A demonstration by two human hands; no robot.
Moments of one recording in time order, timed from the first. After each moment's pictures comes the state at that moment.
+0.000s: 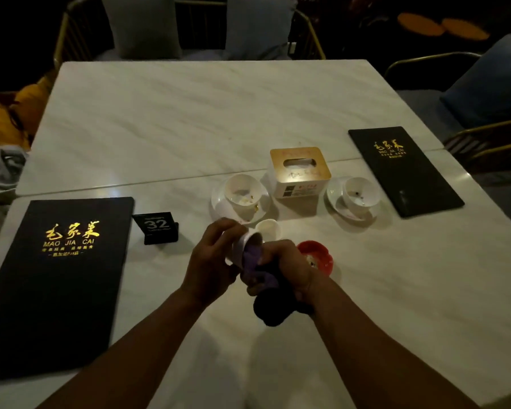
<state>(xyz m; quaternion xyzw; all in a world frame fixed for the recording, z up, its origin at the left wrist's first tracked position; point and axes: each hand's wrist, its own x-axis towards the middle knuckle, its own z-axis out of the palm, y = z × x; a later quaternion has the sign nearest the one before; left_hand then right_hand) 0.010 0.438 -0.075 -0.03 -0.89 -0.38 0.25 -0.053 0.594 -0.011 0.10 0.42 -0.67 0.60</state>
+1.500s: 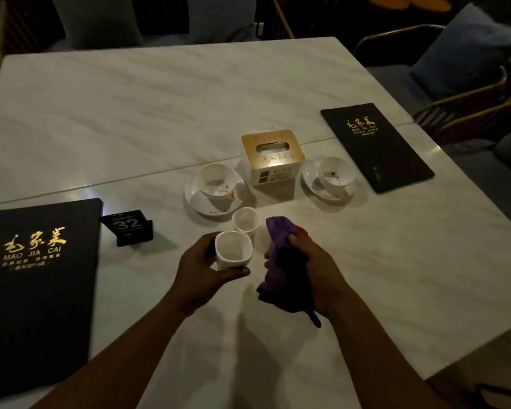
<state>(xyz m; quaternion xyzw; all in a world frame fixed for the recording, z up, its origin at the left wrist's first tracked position) 0.020 0.469 -0.083 0.16 -0.74 -0.65 0.01 -0.043 0.671 -0.026 0.14 0.56 -0.75 0.34</state>
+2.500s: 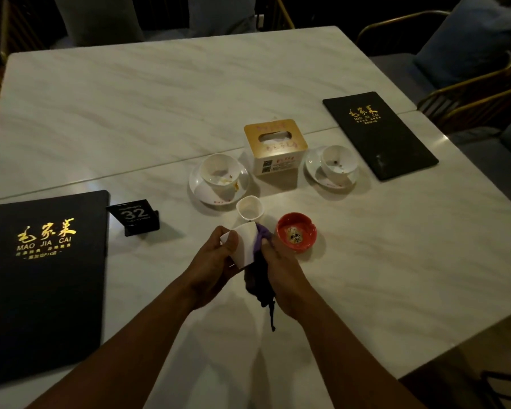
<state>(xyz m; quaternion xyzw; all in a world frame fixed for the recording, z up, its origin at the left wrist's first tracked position) 0.027 0.481 -0.064 0.22 -0.53 -0.81 -0.14 0.000 0.626 -0.051 0.06 0.71 -0.64 0.27</state>
